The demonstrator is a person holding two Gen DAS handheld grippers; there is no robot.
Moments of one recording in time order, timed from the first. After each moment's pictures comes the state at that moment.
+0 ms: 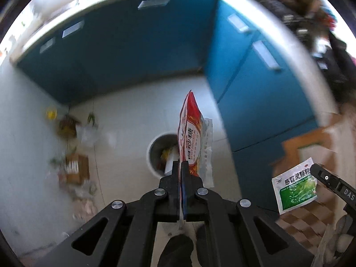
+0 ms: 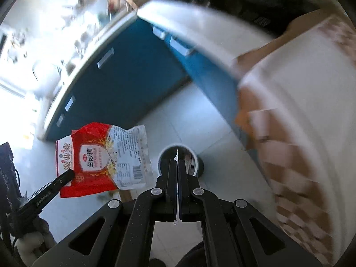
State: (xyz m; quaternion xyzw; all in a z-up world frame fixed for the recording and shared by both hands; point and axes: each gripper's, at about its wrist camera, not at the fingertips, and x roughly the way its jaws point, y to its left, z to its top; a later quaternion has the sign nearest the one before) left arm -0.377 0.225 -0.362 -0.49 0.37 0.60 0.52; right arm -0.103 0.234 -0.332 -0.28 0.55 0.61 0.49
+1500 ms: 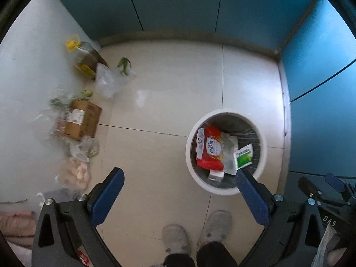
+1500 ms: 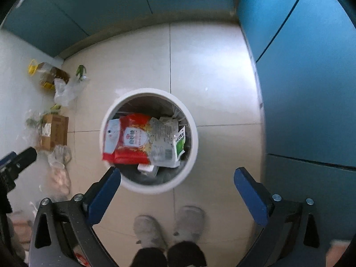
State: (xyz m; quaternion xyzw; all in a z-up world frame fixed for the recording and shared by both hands) left arm -0.482 0.213 -0.589 -0.56 0.34 0.67 0.36; right arm -0.299 0.326 -0.703 -0.55 0.42 0.62 0.38
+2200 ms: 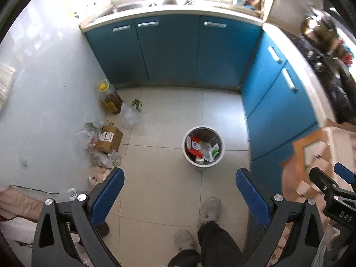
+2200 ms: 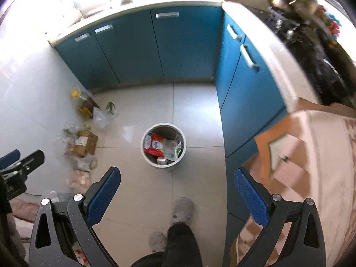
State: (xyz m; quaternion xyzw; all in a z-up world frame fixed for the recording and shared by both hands) left arm -0.405 0.019 -0.249 -0.47 0.29 0.71 0.44; right arm -0.194 0.129 -0.275 -0.44 0.34 0.70 0.44
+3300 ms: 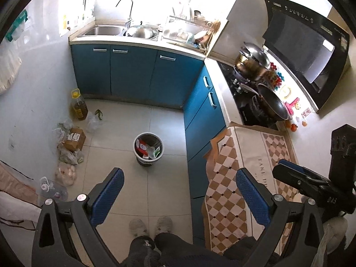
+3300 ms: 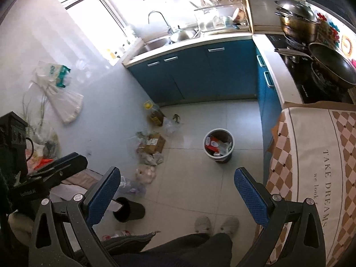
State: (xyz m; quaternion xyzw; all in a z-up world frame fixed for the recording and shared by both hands) left arm -0.318 -0.149 -0.053 -0.47 0.16 0.66 0.57; right arm -0.075 -0.063 -0.021 -0.34 0.38 0.81 0.30
